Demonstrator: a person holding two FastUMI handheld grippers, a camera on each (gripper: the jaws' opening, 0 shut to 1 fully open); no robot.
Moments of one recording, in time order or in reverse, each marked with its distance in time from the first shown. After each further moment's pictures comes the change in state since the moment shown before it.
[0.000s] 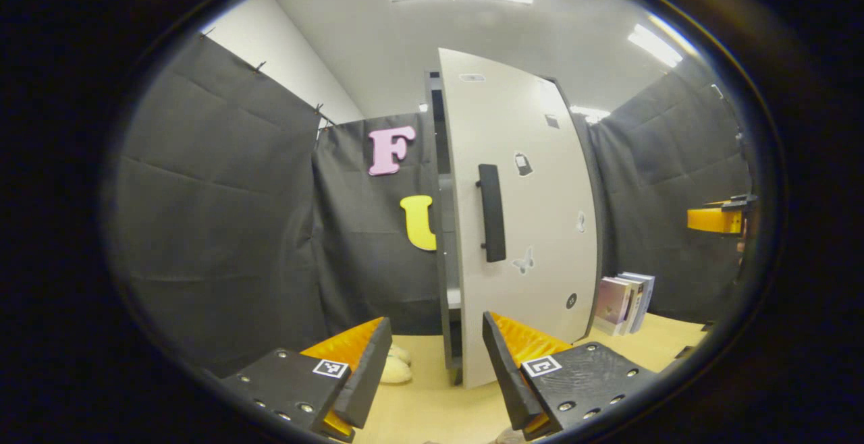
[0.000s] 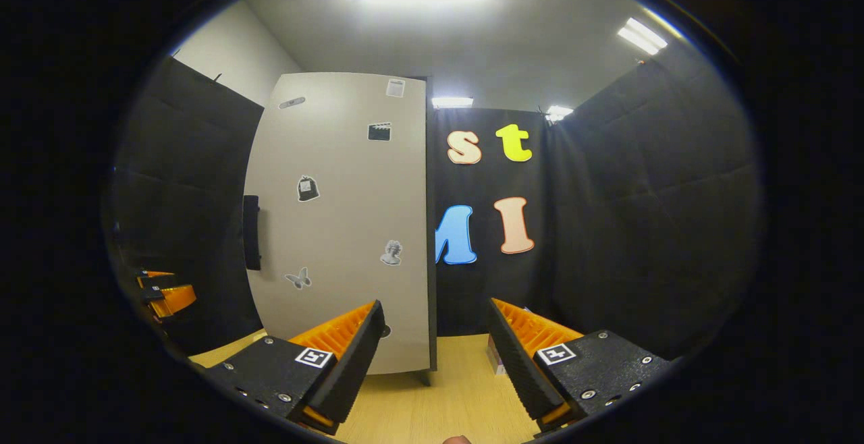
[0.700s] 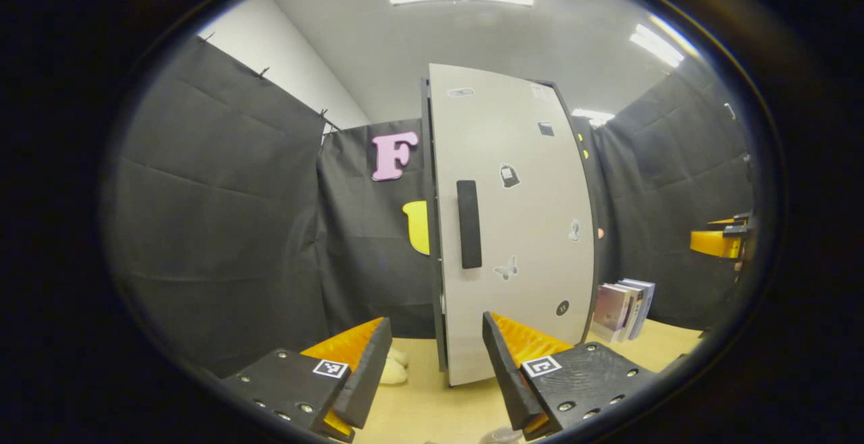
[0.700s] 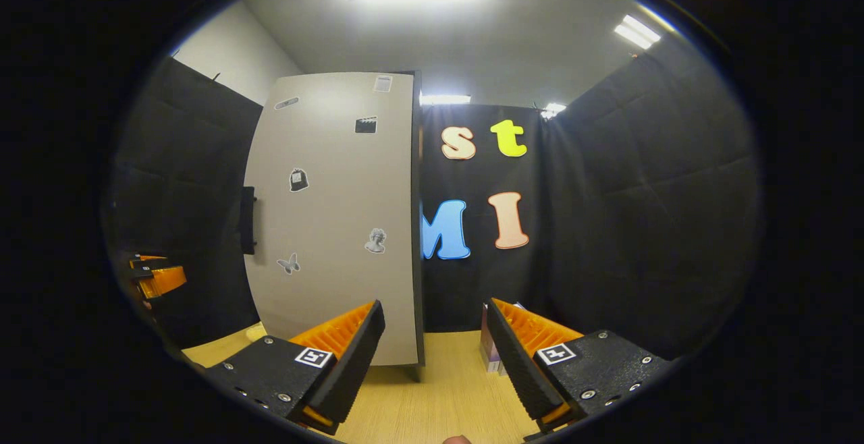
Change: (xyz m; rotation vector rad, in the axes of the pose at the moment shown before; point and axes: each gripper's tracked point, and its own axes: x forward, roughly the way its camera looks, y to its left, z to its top) left arm -0.012 0.000 0.009 0.000 -0.008 0.040; right arm -0.001 -0.013 -0.015 0.004 0.002 0.008
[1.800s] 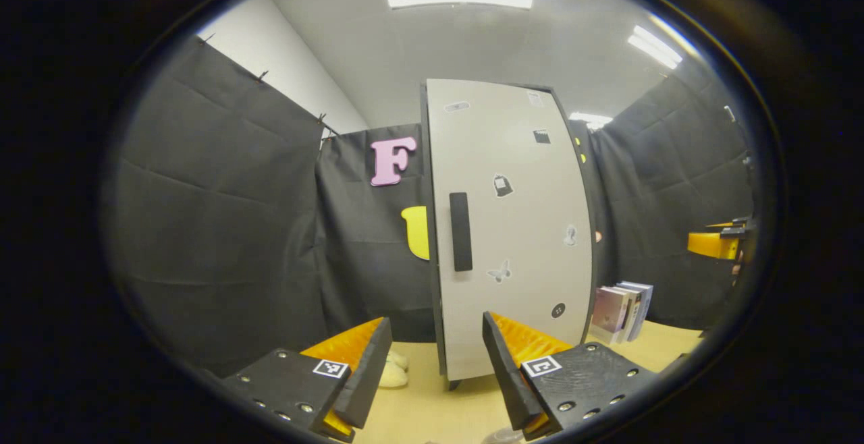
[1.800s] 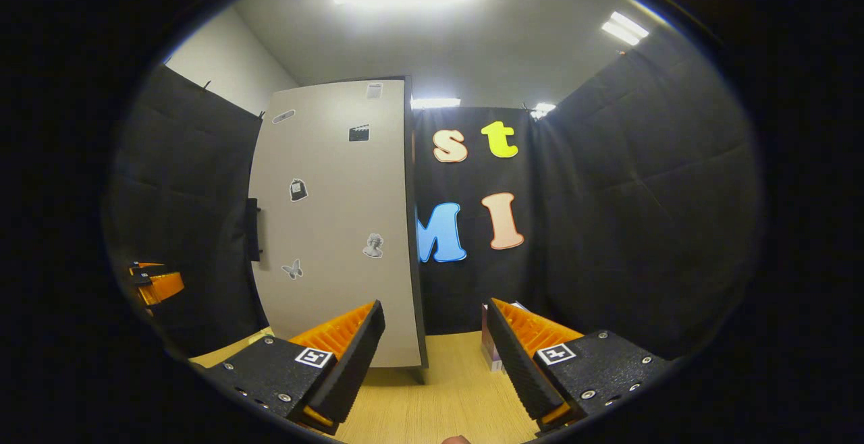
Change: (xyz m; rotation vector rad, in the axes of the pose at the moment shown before) left arm -0.002 0.000 0.009 0.006 -0.026 -0.020; right arm -0.006 -0.001 0.004 0.039 -0.017 -0.037
